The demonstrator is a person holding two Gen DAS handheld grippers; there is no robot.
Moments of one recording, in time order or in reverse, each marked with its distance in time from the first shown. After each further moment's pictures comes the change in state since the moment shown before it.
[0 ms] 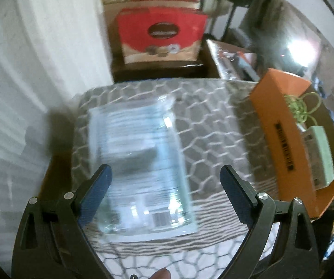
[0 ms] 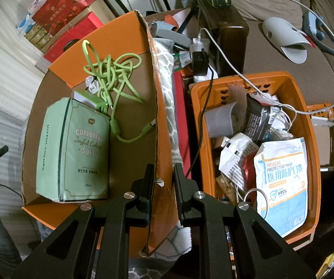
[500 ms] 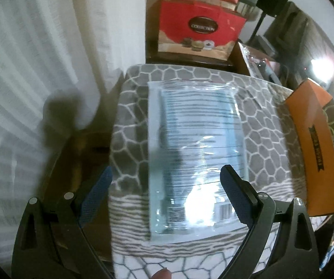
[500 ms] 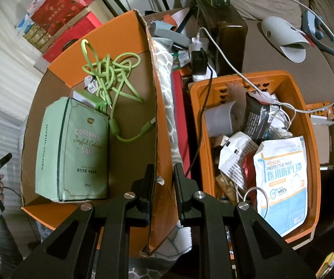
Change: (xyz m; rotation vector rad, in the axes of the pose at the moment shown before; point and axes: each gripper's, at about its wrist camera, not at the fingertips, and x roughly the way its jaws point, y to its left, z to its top) left arm 0.021 0.087 -0.025 -0.117 0.003 0.017; right arm 0.002 -0.001 -0.003 0.006 -0.001 -0.006
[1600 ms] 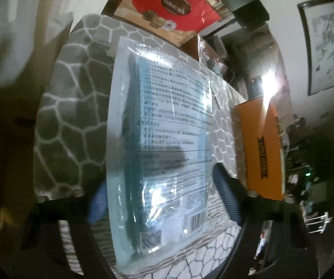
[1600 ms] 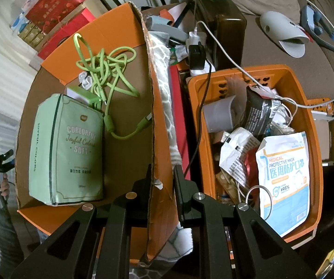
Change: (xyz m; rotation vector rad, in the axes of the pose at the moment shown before) left arm 0.068 0.039 0.013 -0.148 0.171 -0.560; right arm 0.012 0.006 -0.002 0.016 0.022 -0.022
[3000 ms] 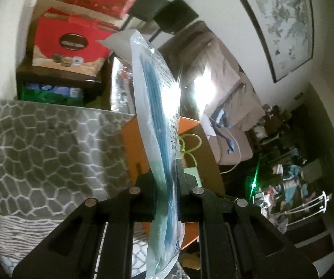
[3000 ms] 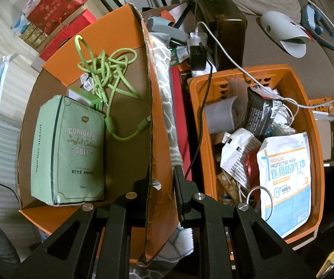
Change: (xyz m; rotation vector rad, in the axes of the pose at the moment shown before) left arm -0.012 -0.256 0.015 0.189 -0.105 -0.146; right arm 0.000 -0.003 0.001 0.004 -0.005 0.016
